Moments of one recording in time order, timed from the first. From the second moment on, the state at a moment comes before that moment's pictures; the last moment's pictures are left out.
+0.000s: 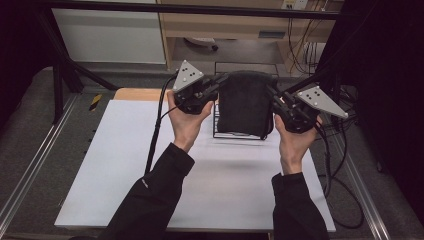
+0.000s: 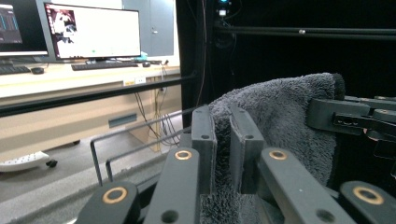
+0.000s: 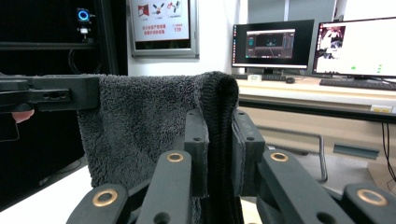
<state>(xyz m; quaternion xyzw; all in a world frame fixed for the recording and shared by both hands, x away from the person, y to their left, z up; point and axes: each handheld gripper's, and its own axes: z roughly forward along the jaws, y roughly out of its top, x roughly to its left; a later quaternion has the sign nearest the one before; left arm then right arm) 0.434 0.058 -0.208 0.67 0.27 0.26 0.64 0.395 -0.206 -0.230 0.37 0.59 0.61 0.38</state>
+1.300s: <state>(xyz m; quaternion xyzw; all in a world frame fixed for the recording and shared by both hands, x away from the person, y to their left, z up) 0.474 0.049 -0.122 0.63 0.26 0.29 0.67 0.449 -0.211 -0.145 0.35 0.55 0.64 0.41</state>
